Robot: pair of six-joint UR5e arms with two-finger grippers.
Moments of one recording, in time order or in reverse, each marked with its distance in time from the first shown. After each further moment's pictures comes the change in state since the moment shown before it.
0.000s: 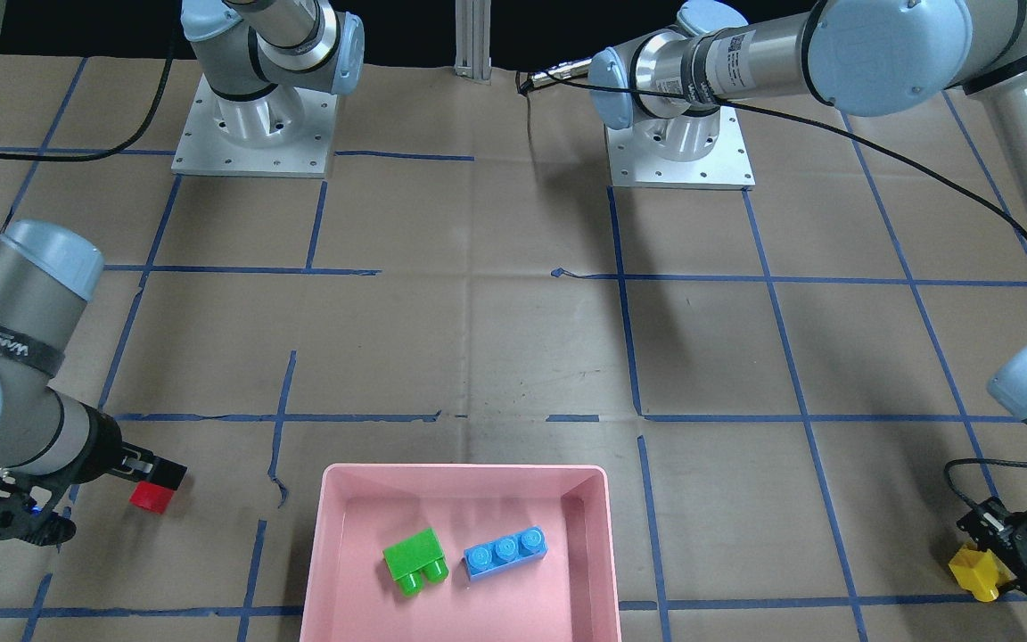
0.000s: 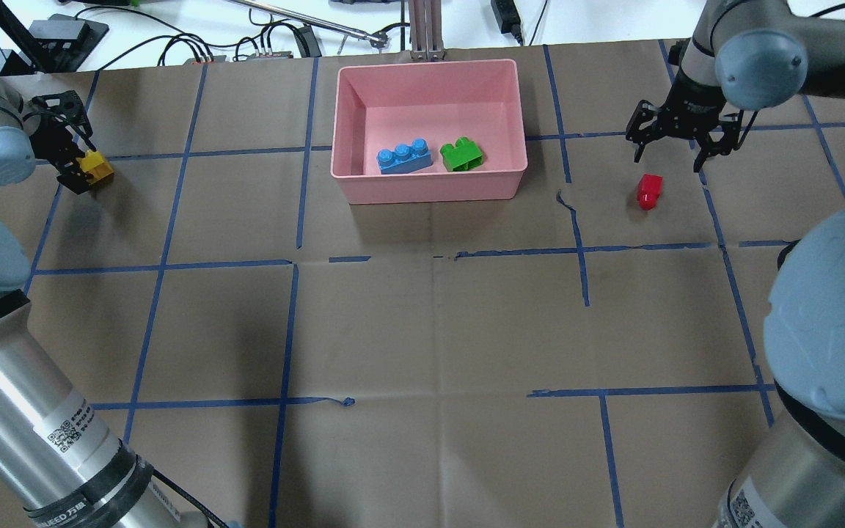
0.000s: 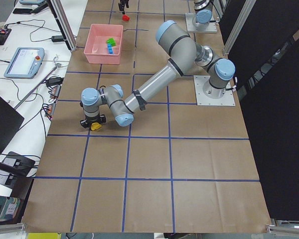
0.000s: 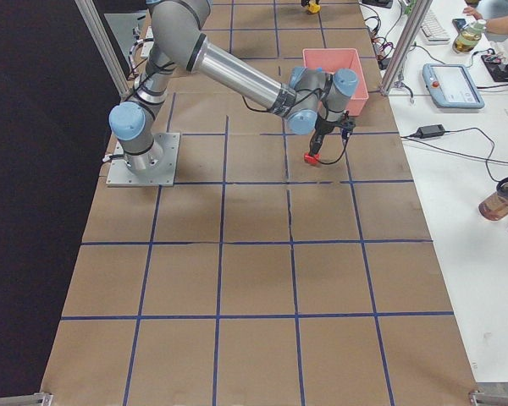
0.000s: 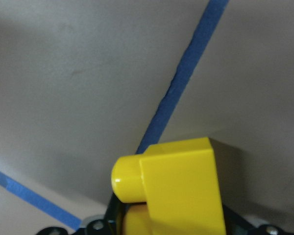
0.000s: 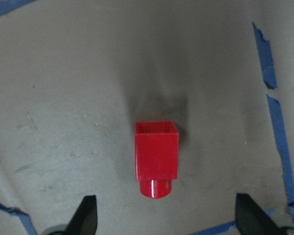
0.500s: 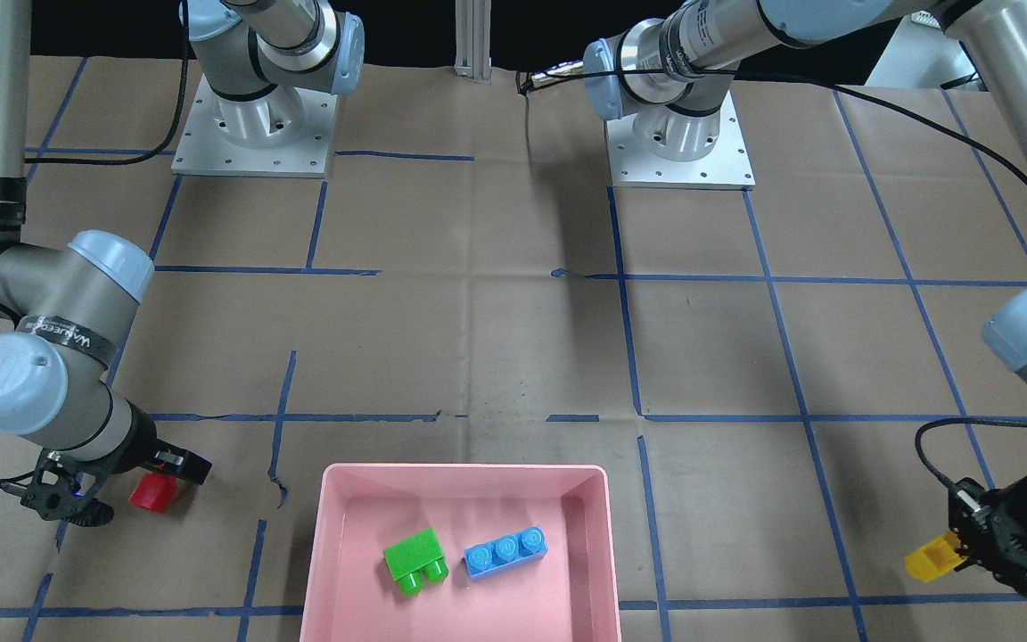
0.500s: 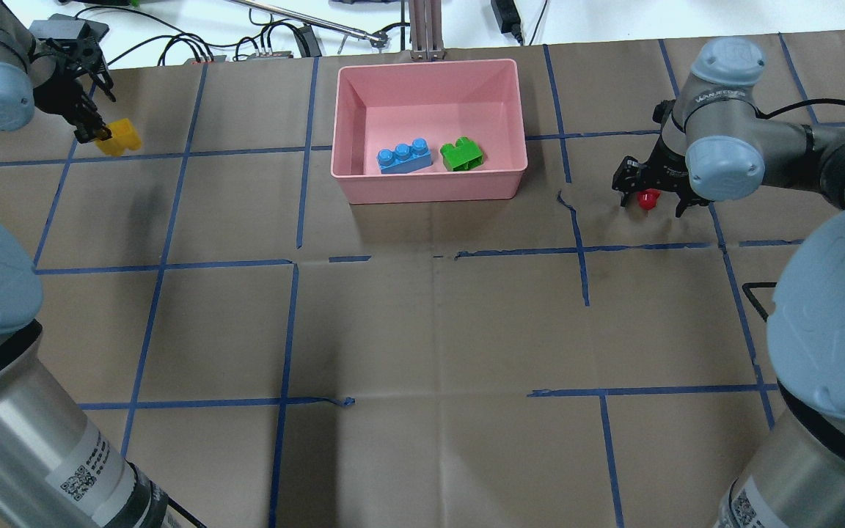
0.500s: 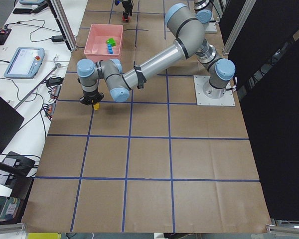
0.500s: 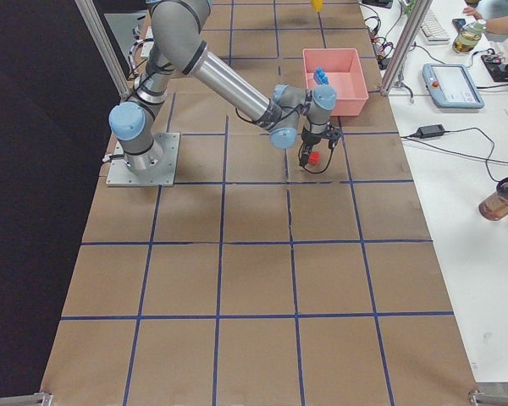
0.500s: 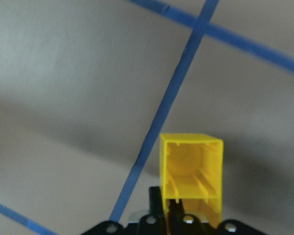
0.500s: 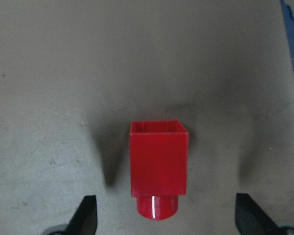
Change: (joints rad) left arm -0.145 0.168 0.000 -0.218 0.015 -0.171; right arm -0.001 0.013 0.120 -0.177 0.002 -0.001
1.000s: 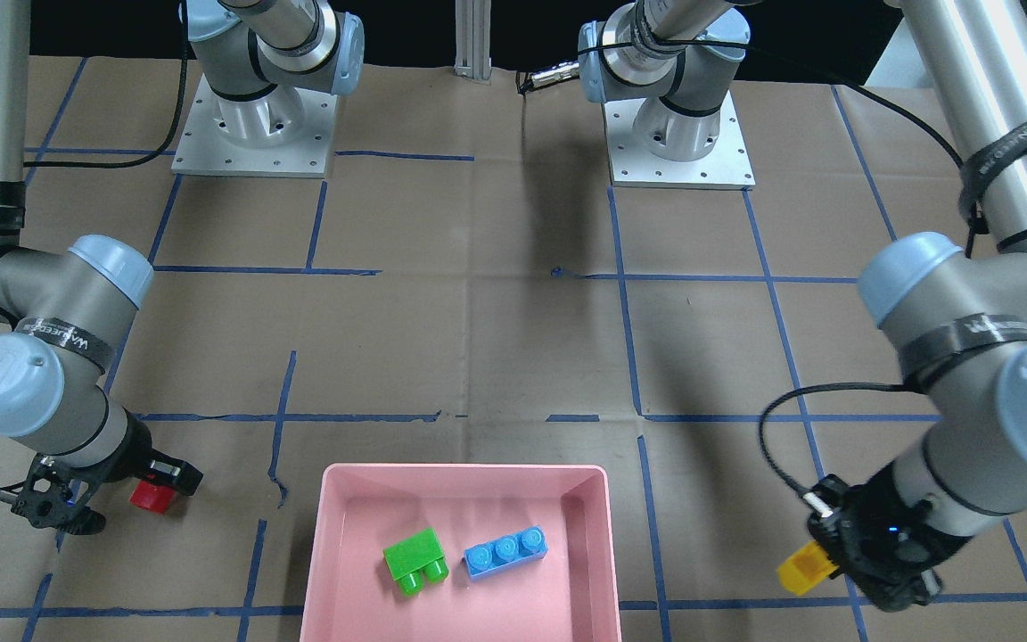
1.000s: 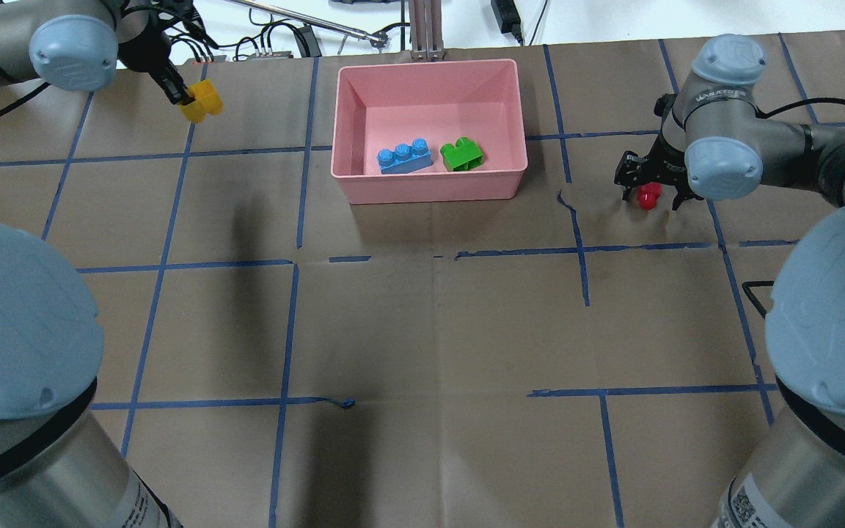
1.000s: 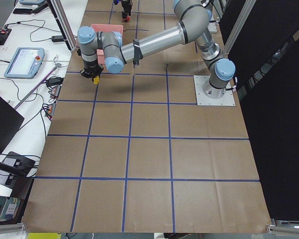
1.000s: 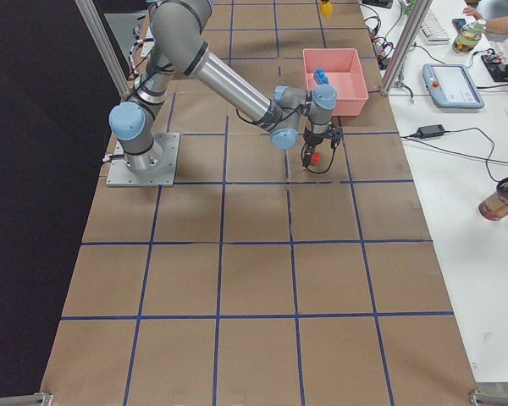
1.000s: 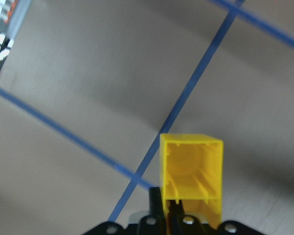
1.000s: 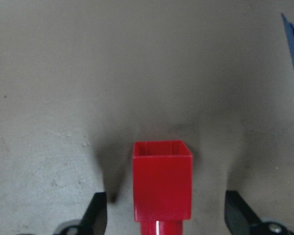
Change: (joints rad) left arm -0.244 0.066 0.010 -0.033 0.005 -0.357; right arm 0.000 0.006 -0.011 -0.045 0.005 0.005
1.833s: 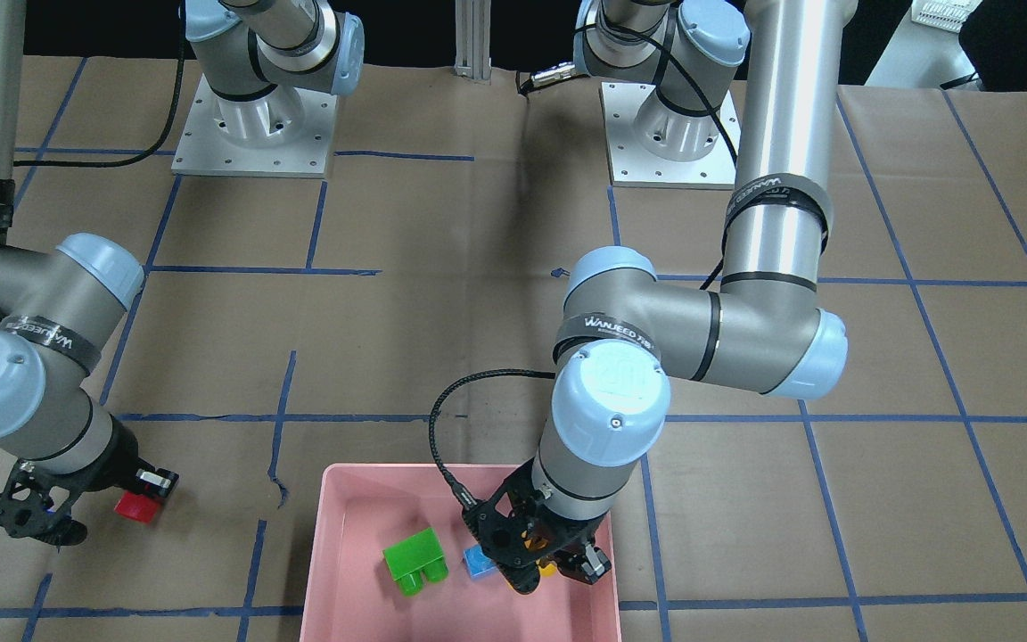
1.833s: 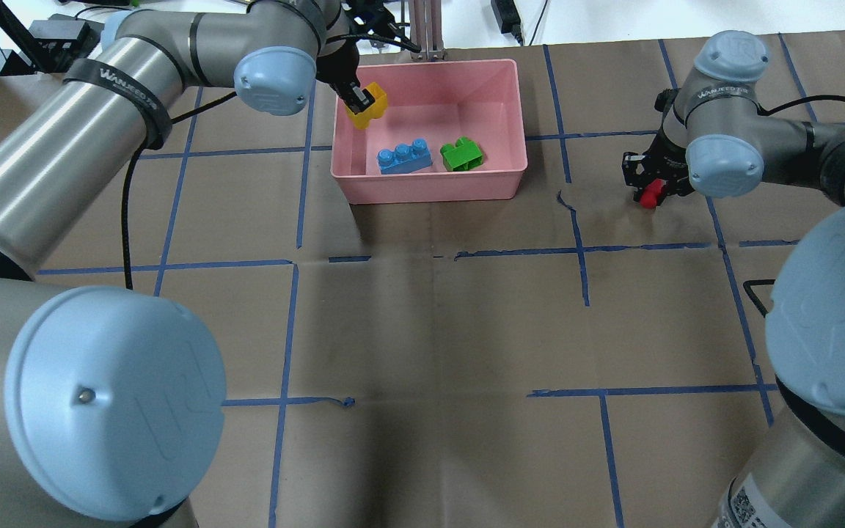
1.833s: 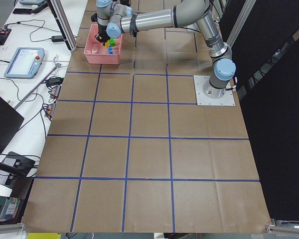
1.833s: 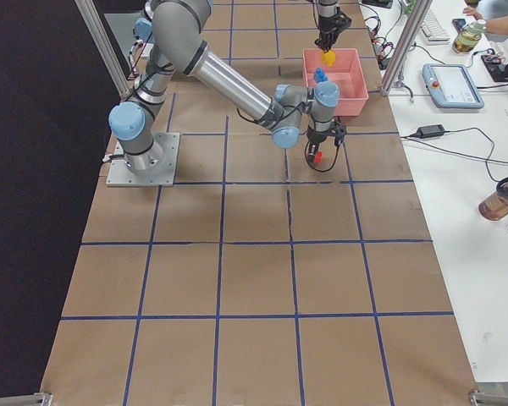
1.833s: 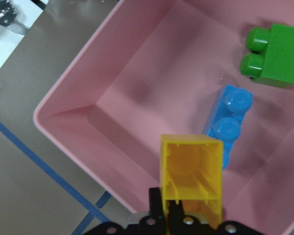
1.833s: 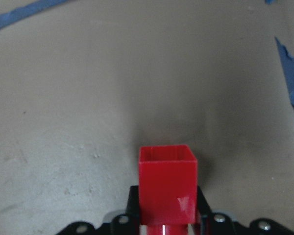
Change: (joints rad) left arm -0.340 -0.119 -0.003 0.133 -0.002 -0.442; right arm -0.001 -0.007 -0.063 0.025 0.008 -0.001
